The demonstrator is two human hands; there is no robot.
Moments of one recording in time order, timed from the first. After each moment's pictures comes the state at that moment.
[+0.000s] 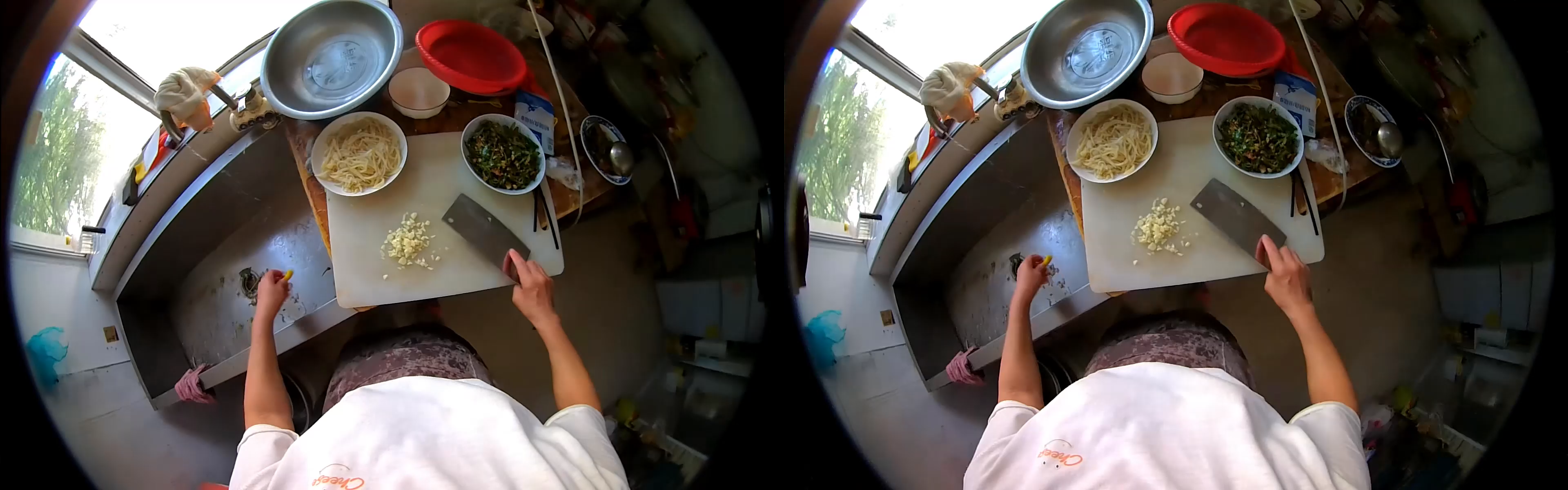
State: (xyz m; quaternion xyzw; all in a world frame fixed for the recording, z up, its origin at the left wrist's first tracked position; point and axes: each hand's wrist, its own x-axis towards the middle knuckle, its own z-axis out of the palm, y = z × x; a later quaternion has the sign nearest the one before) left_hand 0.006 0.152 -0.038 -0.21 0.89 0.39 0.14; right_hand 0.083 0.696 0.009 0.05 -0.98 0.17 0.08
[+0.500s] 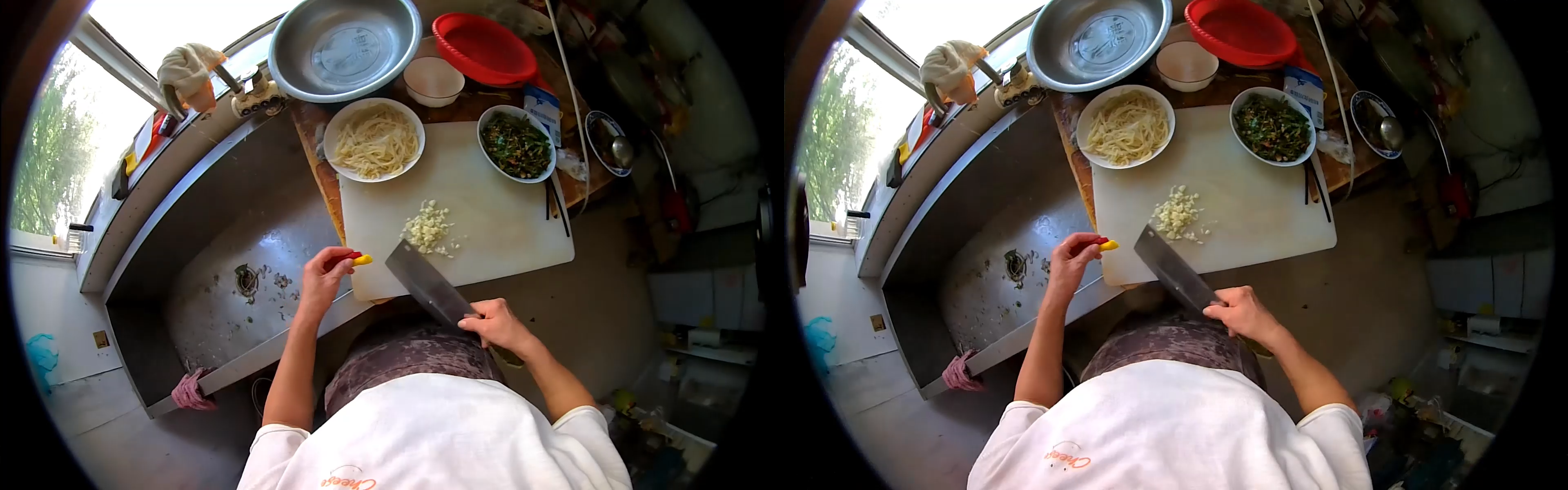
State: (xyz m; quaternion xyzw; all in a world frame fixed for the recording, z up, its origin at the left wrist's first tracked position) left_hand 0.006 0.253 0.015 -0.02 0.73 0.67 0.14; right_hand 0.109 0.569 0.071 -0.11 -0.77 0.55 -0.32
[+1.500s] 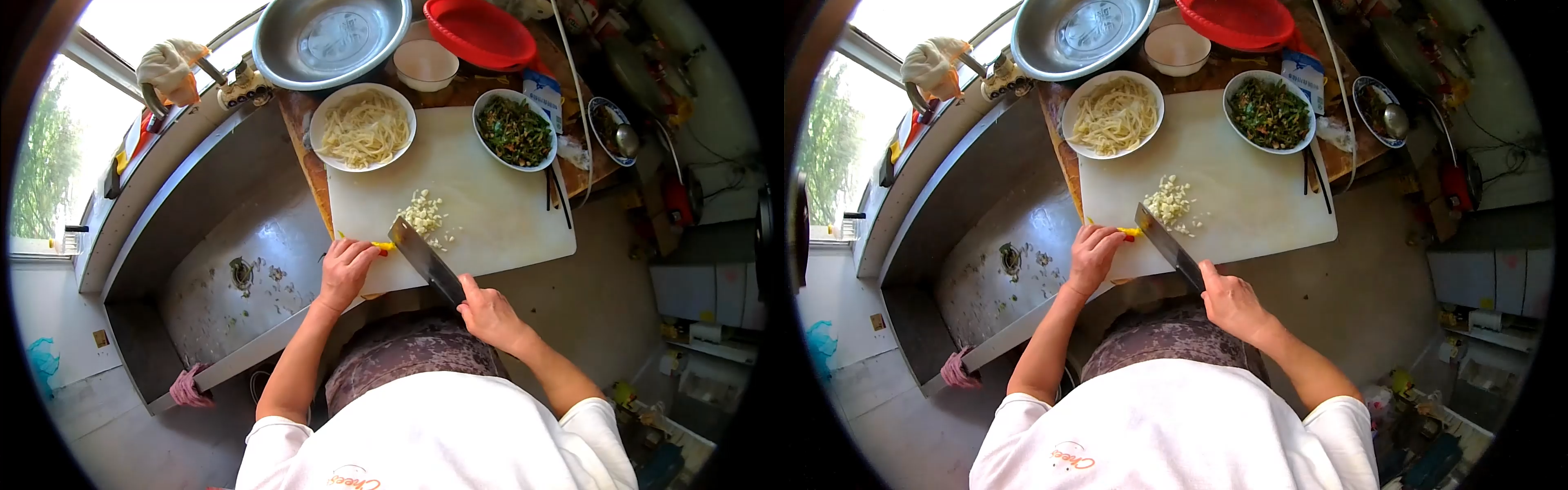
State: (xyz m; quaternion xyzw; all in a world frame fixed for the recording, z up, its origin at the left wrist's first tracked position) left_hand 0.000 0.299 -0.012 0.33 0.87 0.30 -0.18; right_hand 0.100 0.565 0.065 0.09 -0.92 0.35 -0.16
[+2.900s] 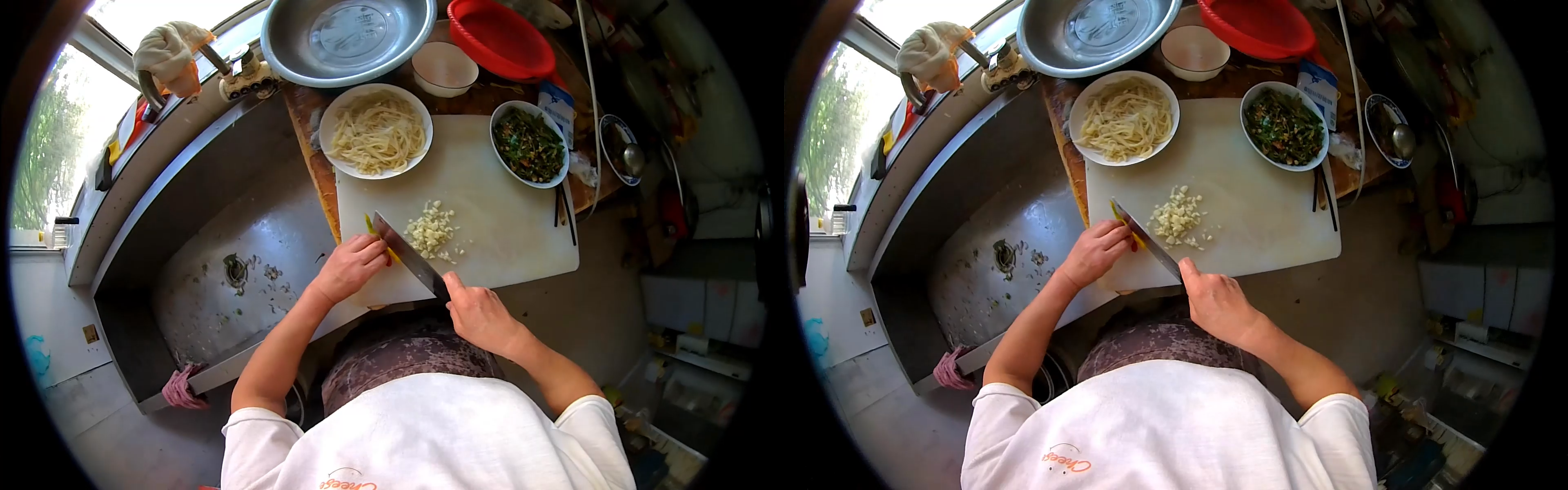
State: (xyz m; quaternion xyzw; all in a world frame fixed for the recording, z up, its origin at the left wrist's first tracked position) left_hand -0.041 0.282 -0.003 0.49 0.83 0.25 -0.09; right_hand 0.053 0.527 0.090 0.13 -0.93 0.31 -0.17
